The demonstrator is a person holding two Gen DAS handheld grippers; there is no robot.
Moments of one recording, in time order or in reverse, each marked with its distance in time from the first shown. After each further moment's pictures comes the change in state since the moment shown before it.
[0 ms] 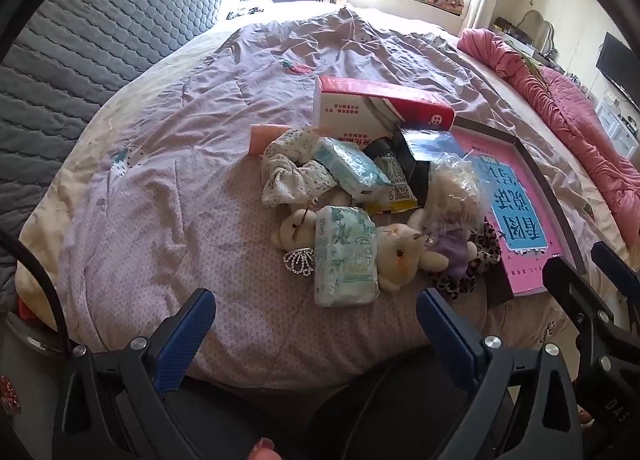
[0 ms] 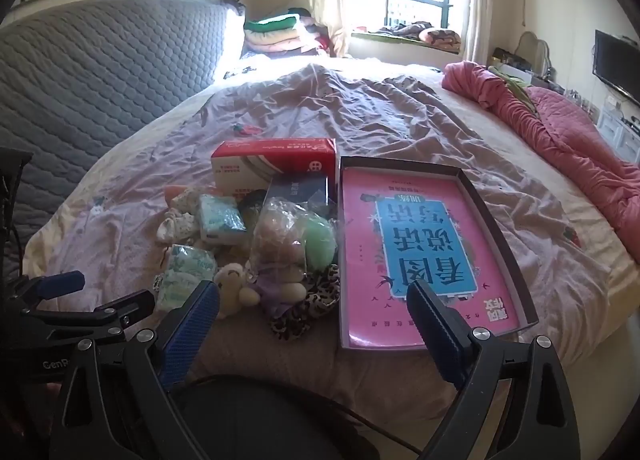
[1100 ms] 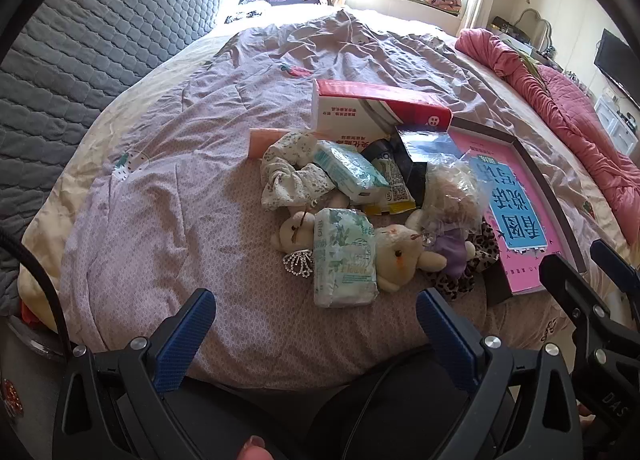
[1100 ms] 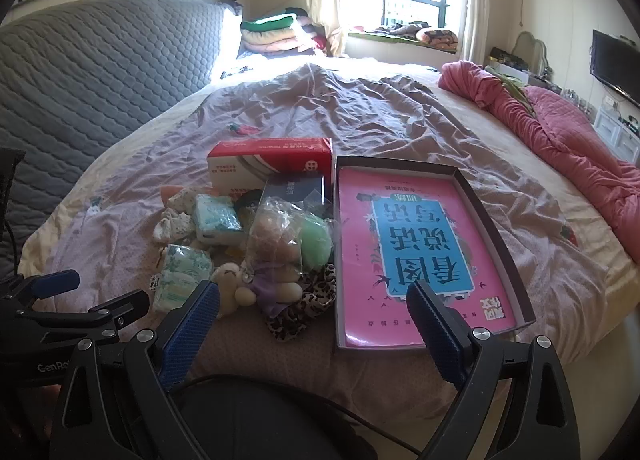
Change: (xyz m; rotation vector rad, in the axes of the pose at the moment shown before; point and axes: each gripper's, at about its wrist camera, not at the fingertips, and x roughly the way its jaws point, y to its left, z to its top) left arm 0.001 -0.003 -0.002 0.014 -0.011 0.006; right arm 0.001 -0.002 -0.002 0.002 0.000 -0.012
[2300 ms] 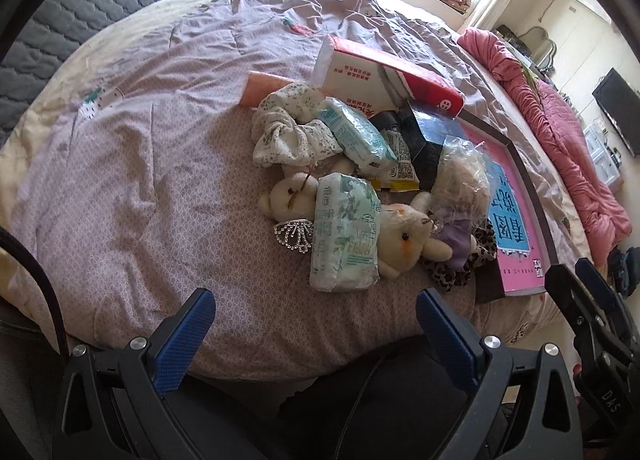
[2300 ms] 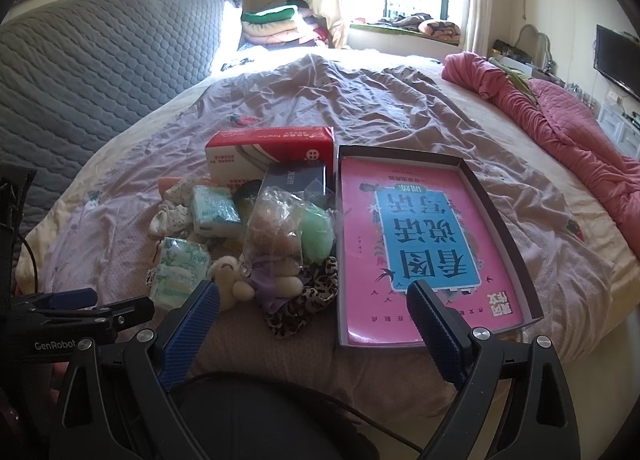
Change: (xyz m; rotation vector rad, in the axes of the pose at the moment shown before) left arm 0.036 0.034 -0.003 -0.137 0.130 -0.180; right arm 0.013 0.000 0.000 0.004 0.037 0.009
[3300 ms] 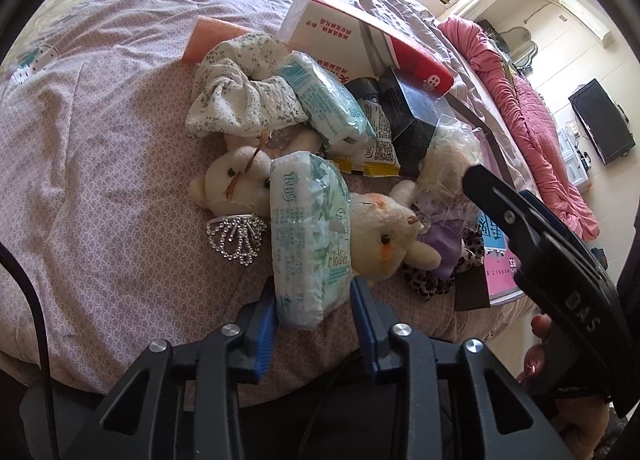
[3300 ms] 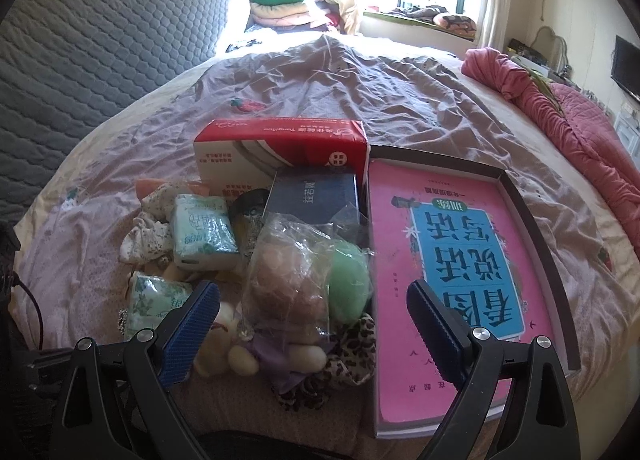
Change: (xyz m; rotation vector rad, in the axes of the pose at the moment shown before) left arm 0.053 -0.002 0.015 -0.030 0.103 -0.174; right arm 0.088 0.024 0.041 -0.052 0.049 -0.007
